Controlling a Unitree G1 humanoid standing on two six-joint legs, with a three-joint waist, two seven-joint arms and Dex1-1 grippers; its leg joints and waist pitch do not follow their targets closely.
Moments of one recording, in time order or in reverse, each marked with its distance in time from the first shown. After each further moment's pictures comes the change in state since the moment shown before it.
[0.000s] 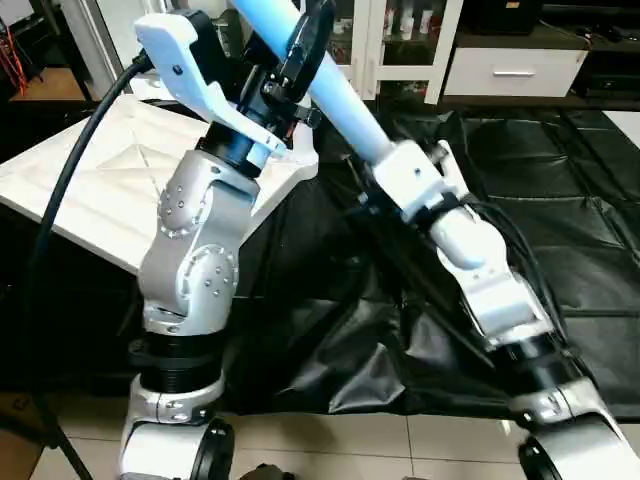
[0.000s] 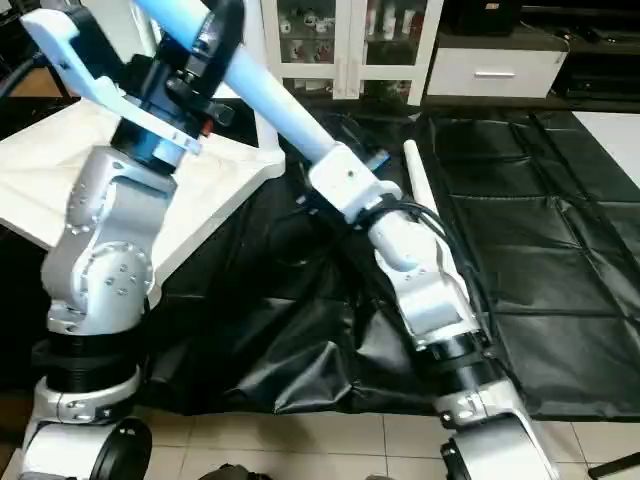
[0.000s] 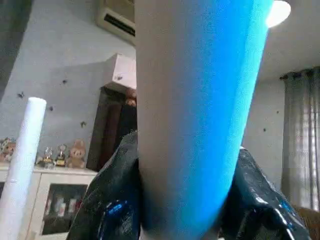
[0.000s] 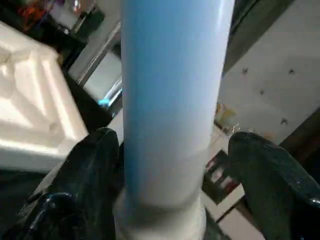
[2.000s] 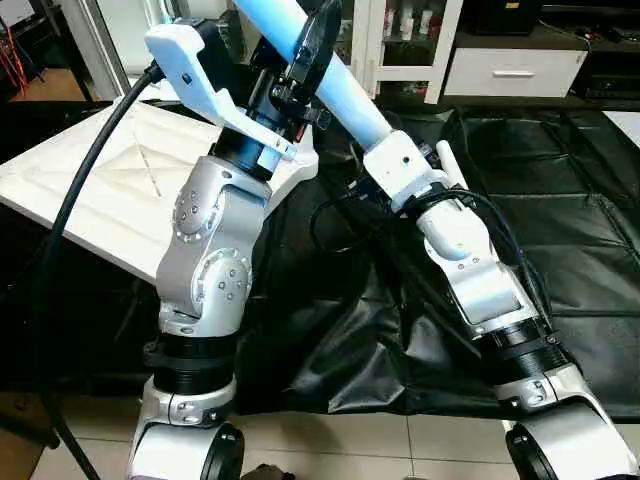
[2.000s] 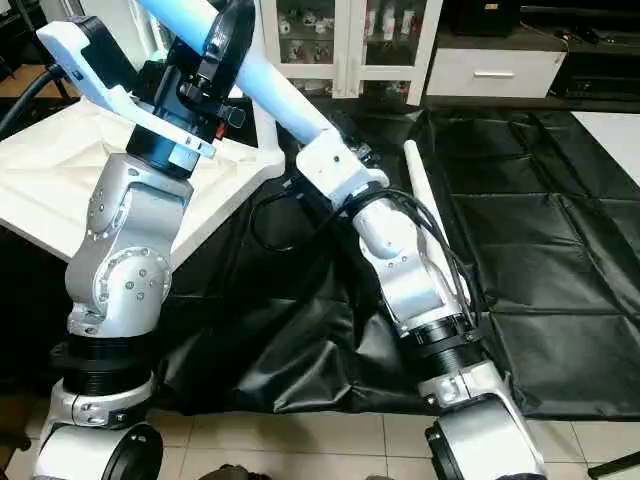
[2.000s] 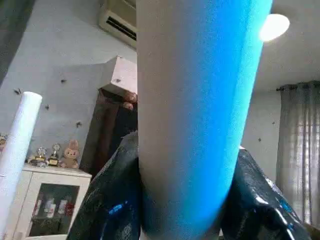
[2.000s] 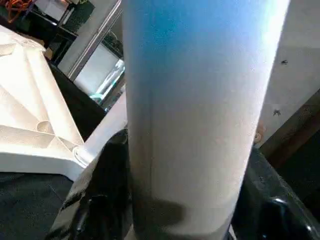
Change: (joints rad) left arm 0.006 -0.037 -0.009 0.027 -0.024 -0.035 0.007; right arm -0.033 0.023 0.005 0.074 -0.021 0.026 -0.061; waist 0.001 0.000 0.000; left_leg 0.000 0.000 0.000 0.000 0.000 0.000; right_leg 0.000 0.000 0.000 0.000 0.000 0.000
